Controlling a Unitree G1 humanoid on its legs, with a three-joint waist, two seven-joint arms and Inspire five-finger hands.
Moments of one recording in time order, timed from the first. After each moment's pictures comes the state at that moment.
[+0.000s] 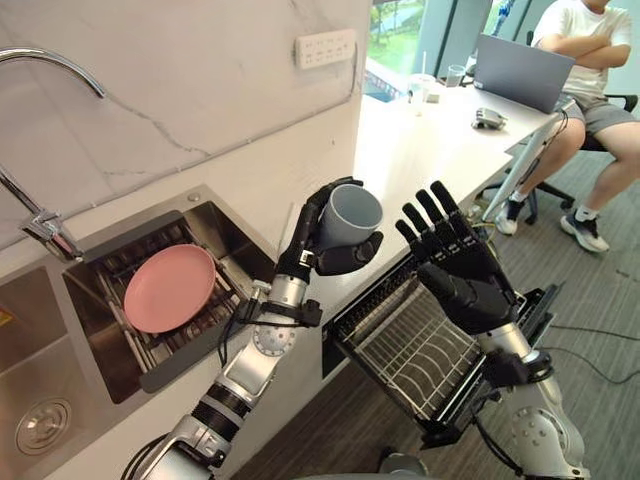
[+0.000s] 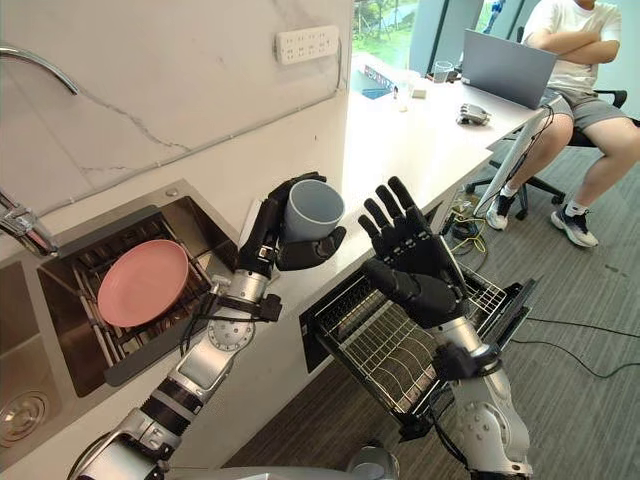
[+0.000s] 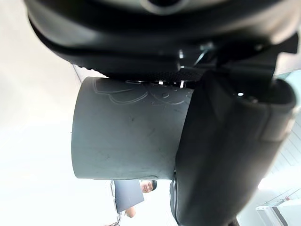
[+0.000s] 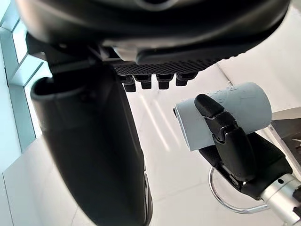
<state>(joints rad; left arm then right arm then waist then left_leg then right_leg) -0.33 0.21 -0.45 0.17 0.04 -0.31 0.35 0.15 -0.26 -0.10 -0.26 0.92 0.06 0.51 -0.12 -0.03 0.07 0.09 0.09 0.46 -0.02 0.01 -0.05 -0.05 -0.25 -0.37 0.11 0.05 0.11</state>
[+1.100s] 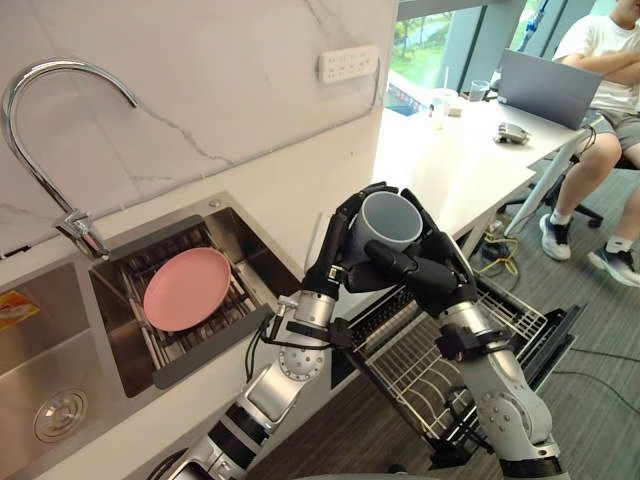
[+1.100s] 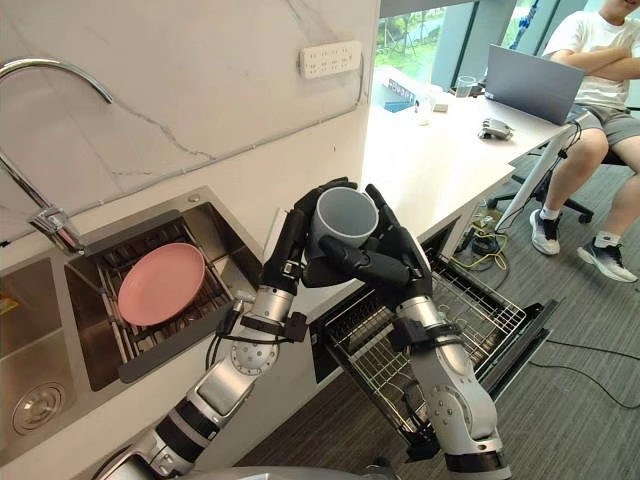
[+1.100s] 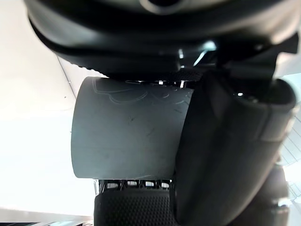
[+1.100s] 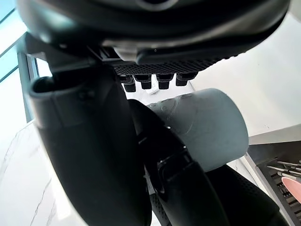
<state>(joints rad) -0.21 0.14 -0.59 0.04 0.10 -0.29 0.39 0.05 -0.25 0.06 -0.30 0.75 0.14 0.11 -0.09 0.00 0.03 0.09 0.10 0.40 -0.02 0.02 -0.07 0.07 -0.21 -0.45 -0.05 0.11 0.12</state>
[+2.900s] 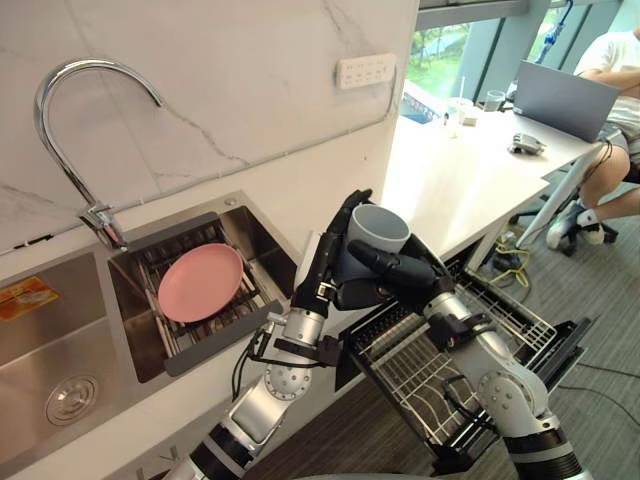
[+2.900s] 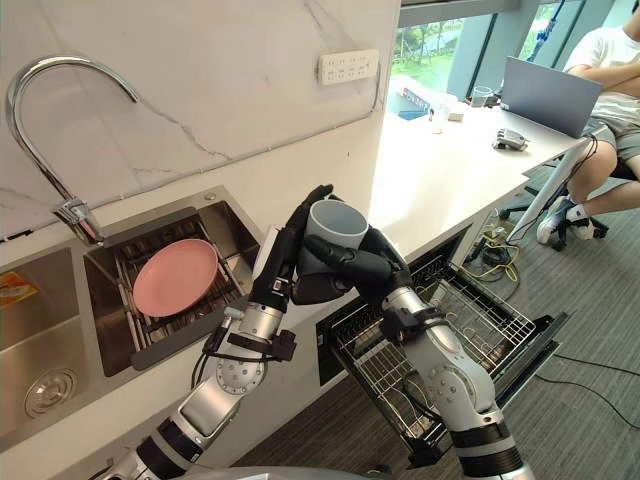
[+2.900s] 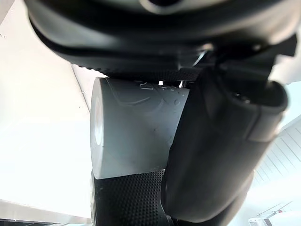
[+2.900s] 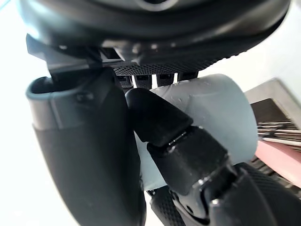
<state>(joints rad) -0.13 0.22 -0.62 -0.04 0.05 -0.29 0.38 -0.05 -0.30 0.13 -0.23 0.93 0.21 0.02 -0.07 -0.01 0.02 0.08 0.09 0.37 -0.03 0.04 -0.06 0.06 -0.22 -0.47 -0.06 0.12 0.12</state>
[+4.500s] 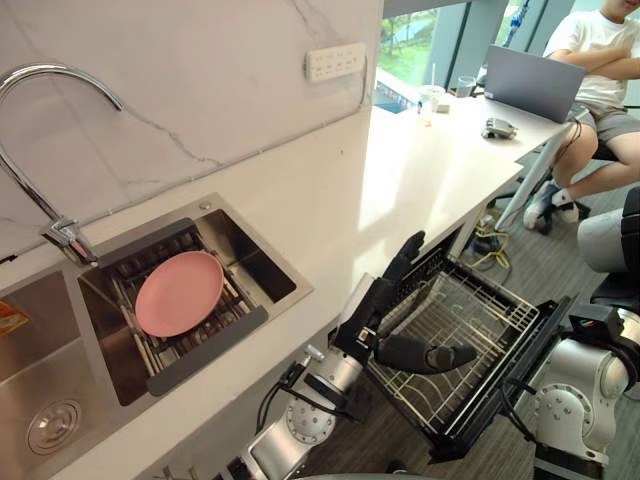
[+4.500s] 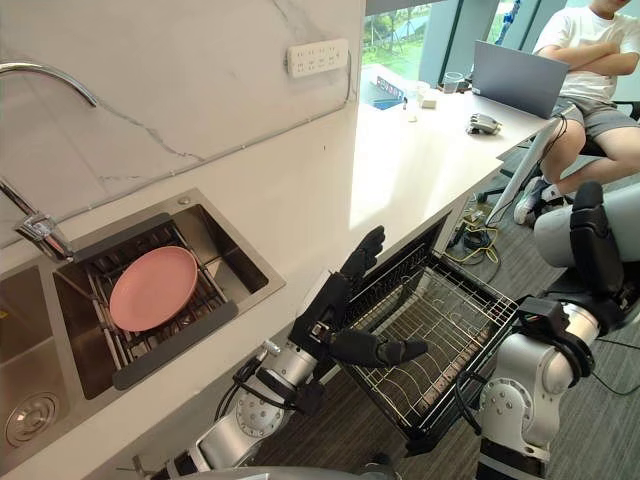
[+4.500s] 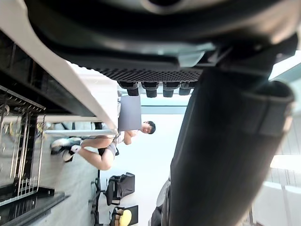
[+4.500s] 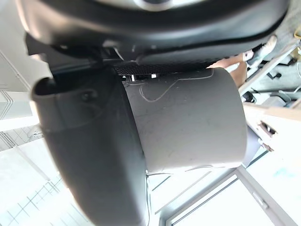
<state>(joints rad) 0.03 0.16 -0.78 -0.02 -0.27 -0.30 0.14 0.07 -0.15 -0.46 -0.29 0.76 -0.22 -0.46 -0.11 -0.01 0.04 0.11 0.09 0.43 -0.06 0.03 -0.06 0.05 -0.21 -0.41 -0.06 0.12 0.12</state>
